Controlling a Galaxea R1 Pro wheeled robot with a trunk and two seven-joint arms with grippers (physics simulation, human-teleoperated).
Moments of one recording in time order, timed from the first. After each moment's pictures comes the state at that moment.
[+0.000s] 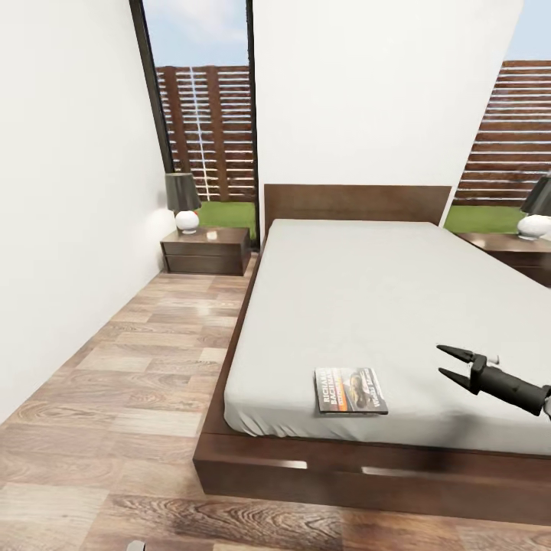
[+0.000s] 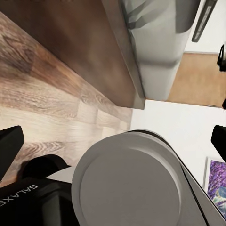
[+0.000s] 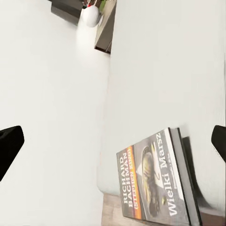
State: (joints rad) left arm -0.36 0.23 0.04 -0.01 0.40 0.31 -1.40; right arm -1.02 -0.61 0.26 -0.02 -0.85 0.66 1.23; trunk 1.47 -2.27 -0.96
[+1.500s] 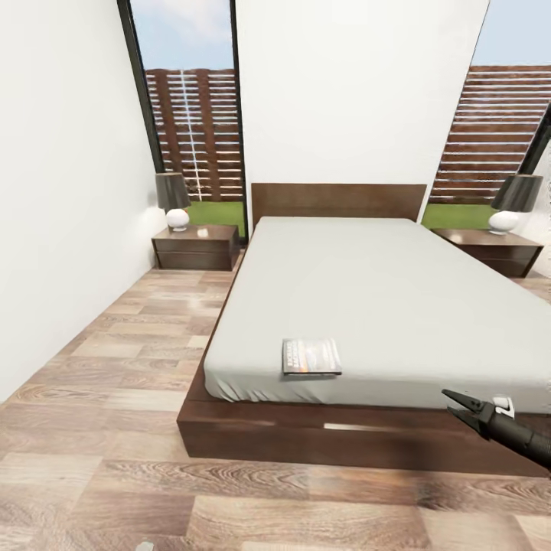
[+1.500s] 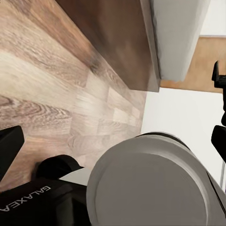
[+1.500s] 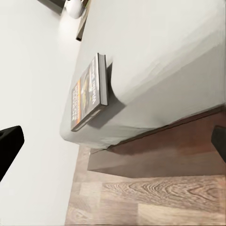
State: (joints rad) left arm -0.36 0.20 0.04 -0.01 0.40 0.28 -1.32; right arm -0.85 -0.60 0.26 0.05 -0.84 0.40 1.34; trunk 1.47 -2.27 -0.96
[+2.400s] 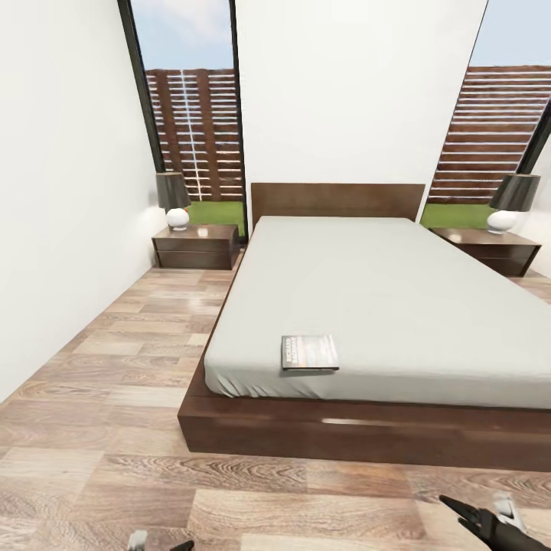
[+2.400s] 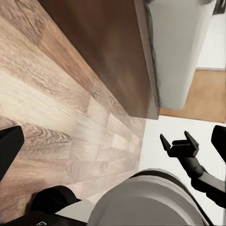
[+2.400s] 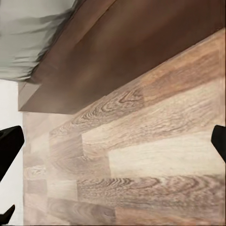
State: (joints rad) left arm -0.36 0.20 0.19 -0.02 0.41 0.28 -1.27; right arm -0.52 -0.51 0.26 0.05 -0.84 0.22 1.20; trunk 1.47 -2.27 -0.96
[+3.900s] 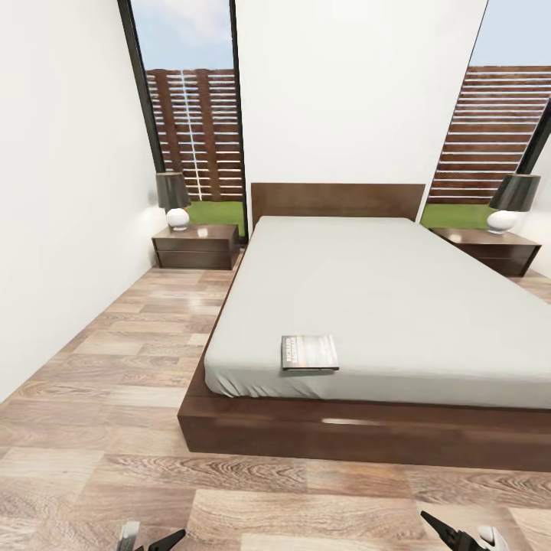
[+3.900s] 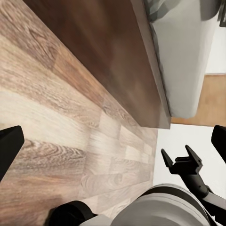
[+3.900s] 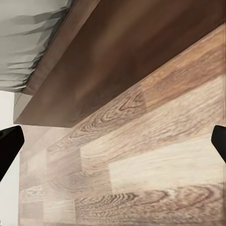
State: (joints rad) left arm -0.33 0.22 0.24 -0.14 0.40 0.29 -1.22; right arm -0.42 -0.40 0.25 0.05 -1.00 0.06 1.13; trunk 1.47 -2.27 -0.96
